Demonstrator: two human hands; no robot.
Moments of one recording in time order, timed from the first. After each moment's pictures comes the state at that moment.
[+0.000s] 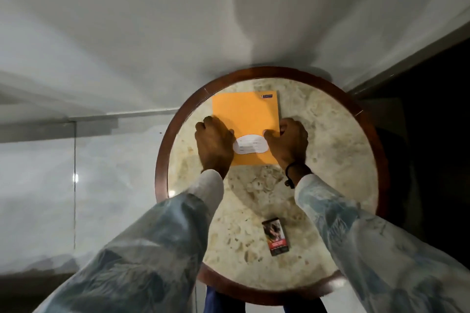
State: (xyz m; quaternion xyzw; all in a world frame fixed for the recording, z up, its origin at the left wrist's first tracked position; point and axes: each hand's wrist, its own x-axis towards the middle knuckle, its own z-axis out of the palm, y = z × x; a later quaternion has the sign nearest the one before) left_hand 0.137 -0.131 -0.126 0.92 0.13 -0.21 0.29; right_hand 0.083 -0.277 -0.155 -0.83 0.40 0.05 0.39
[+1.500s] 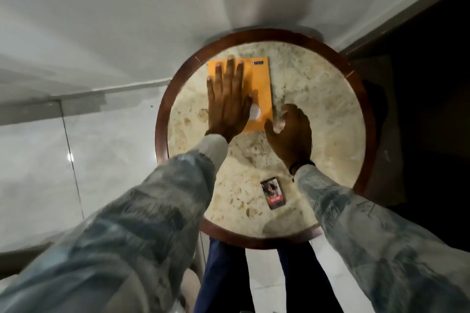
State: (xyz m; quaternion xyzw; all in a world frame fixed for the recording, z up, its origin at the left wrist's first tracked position) left_hand 0.133 -0.140 -0.153 0.94 -0.21 -0.17 0.19; right_hand 0.013 -0.260 -0.125 -0.89 0.34 0.05 0.30
